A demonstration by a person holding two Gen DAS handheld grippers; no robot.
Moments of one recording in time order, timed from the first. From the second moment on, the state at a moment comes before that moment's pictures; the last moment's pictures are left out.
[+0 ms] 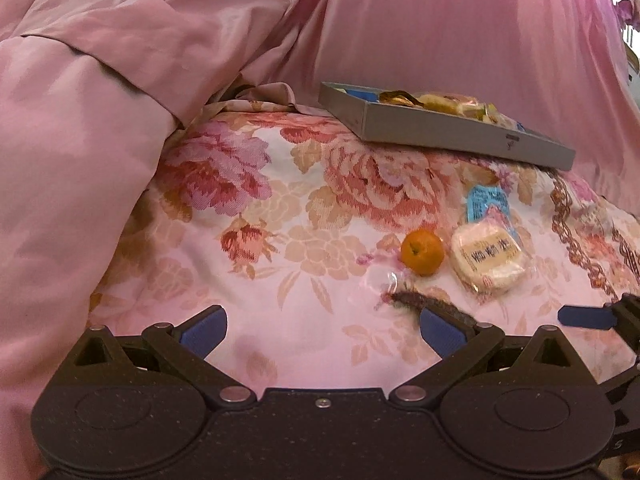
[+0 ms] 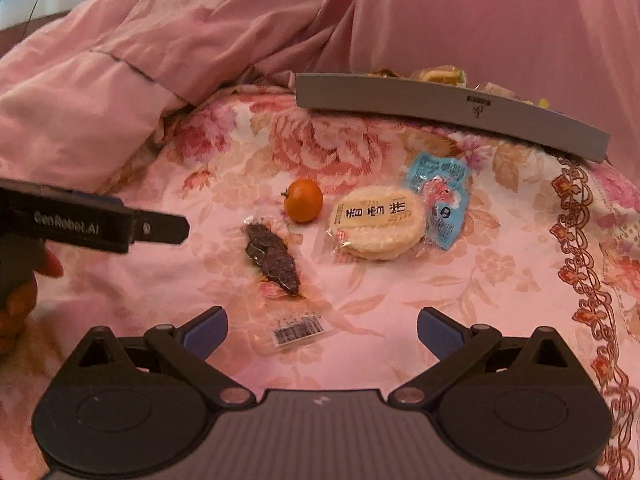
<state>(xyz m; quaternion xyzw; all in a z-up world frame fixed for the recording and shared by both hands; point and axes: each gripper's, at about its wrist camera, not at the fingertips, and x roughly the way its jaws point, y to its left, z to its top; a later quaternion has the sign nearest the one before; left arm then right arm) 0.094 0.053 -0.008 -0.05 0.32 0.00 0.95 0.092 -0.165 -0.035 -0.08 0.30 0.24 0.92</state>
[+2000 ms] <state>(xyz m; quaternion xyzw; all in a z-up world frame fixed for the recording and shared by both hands) 0.153 0.047 -0.012 -0.05 0.40 -0.11 0.91 0.082 -0.160 -0.039 -0.16 0.29 0.34 0.88</state>
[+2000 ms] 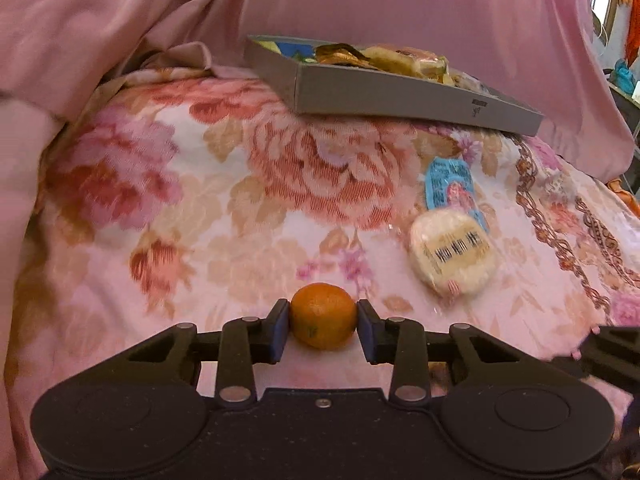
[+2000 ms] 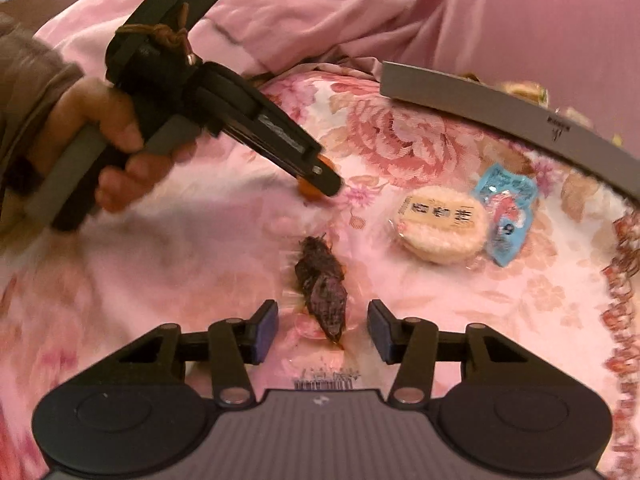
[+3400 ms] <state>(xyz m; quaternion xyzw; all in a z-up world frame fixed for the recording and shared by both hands) 0.114 0.014 -0.003 -0.02 0.39 -0.16 0.91 0.068 -0.154 -0.035 -0.23 0.23 0.27 0.91</state>
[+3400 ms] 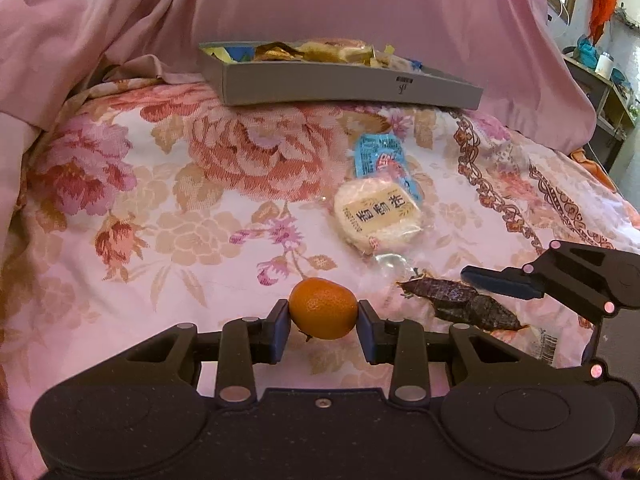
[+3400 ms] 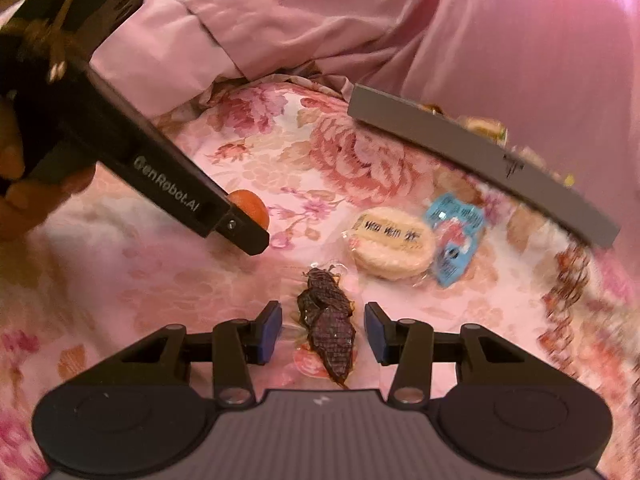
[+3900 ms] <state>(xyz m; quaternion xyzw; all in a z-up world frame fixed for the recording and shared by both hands) 0.125 0.018 0.033 -0.04 0.36 -0.13 0.92 0.061 -0.156 -0.009 -0.27 0.16 0.23 0.92</state>
